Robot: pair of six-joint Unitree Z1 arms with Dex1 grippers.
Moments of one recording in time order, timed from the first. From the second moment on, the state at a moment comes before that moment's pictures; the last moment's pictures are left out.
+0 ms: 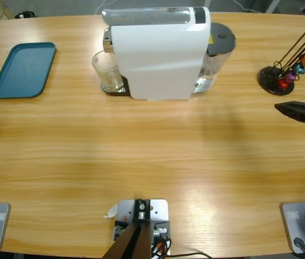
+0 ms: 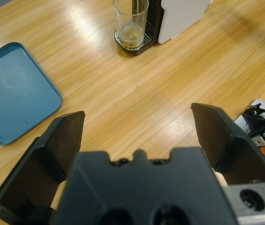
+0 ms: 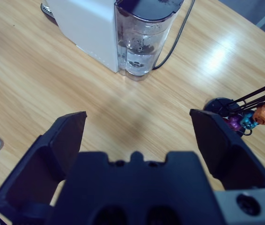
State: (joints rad) arm 0 -0.56 0.76 -0.71 0.57 -0.11 0.03; arm 1 0.80 0.95 -0.78 0.55 -0.19 0.04
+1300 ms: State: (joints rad) arm 0 -0.56 0.68 -0.66 0.52 -0.11 0.00; arm 1 0.80 0.96 -0.77 0.55 -0.19 0.04
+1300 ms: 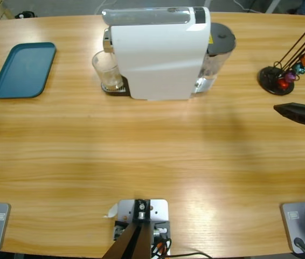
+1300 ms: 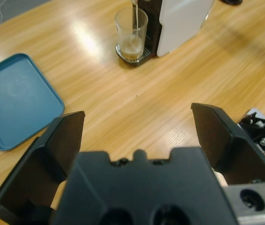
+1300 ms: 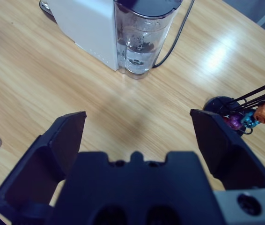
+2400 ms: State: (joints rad) arm 0 -0.56 0.76 -0.66 0.50 -0.11 -0.02; arm 1 0.80 0.96 -0.77 0.55 -0.19 0.04
